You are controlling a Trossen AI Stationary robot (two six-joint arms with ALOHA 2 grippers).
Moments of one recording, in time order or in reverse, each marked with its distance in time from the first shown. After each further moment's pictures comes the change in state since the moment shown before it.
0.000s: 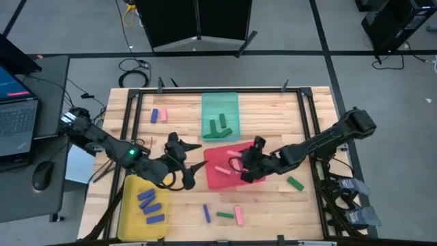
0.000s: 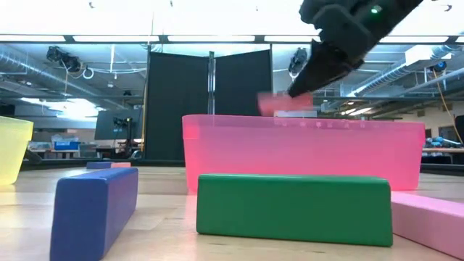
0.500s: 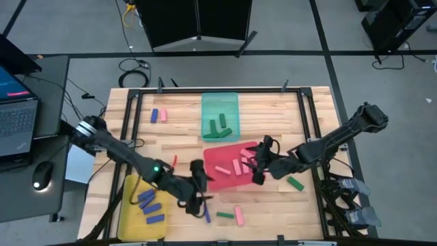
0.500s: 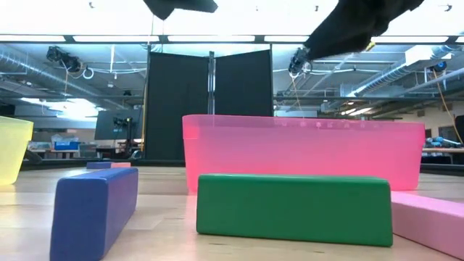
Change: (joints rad) left arm -0.003 0.255 0.000 0.001 0.478 0.128; right arm 0.089 -0.214 -0.103 0.109 0.058 -0.075
